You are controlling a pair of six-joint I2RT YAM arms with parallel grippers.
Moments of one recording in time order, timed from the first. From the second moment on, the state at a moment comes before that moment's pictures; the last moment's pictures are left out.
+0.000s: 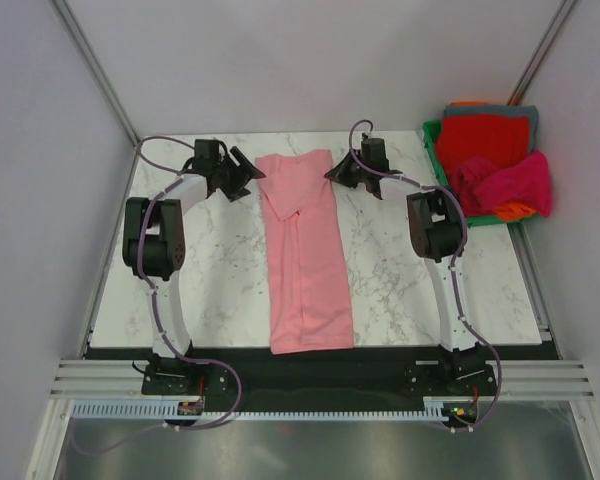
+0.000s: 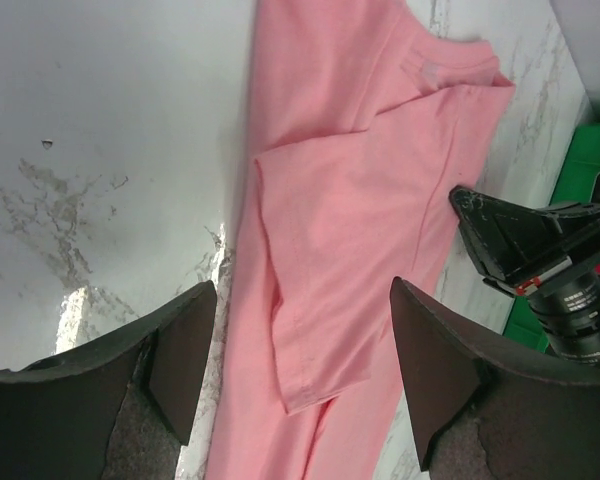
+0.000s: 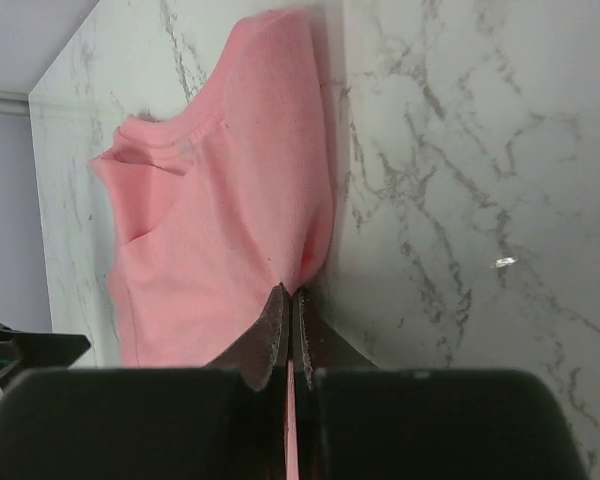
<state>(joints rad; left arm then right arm) -0.09 2.10 1.52 -0.14 0.35 -0.80 0.27 2.52 1.87 0.11 -0.33 0.80</state>
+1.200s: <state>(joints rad) -0.31 1.68 1.03 -0.13 0.22 -0.75 0.25 1.89 1.09 0.11 -0.28 0.76</state>
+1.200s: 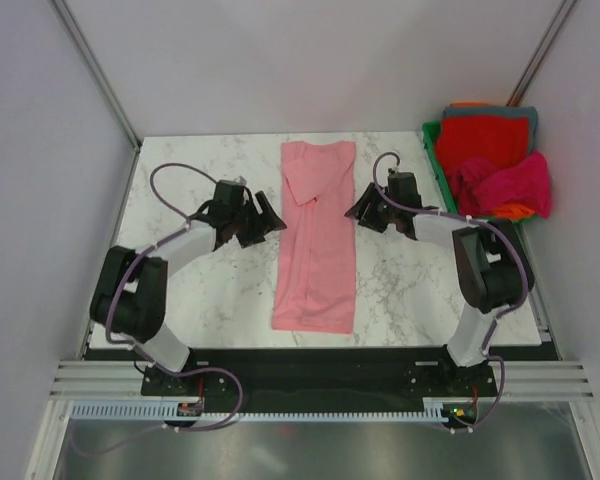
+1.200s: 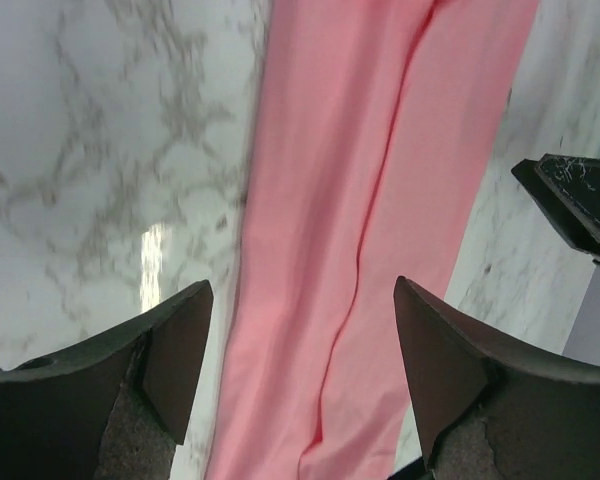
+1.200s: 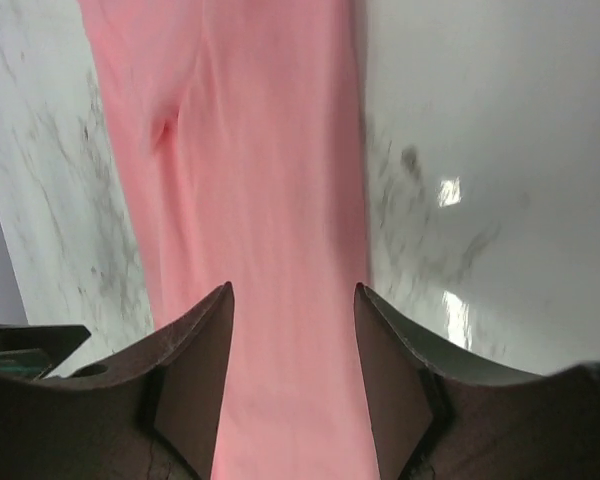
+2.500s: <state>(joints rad) -0.51 0.80 0.19 -0.21 0.37 -0.86 0.91 1.03 0.33 -0.17 0.05 1.00</state>
